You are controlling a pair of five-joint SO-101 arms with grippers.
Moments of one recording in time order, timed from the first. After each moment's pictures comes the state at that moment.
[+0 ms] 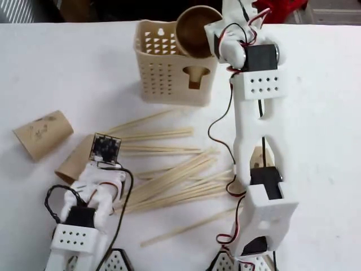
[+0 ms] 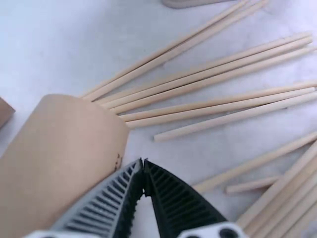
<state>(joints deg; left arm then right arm) -0.7 -79.4 97.7 38.2 -6.4 -10.5 17.7 -45.9 67.5 18.2</state>
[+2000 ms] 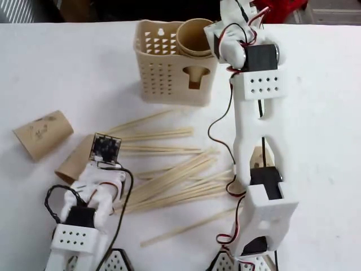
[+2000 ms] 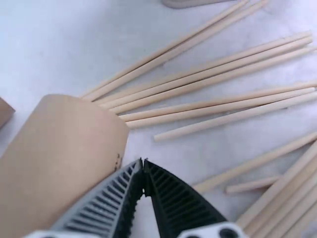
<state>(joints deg) -0.7 -79.4 97.7 38.2 -6.4 -10.5 17.7 -45.9 67.9 19.1</state>
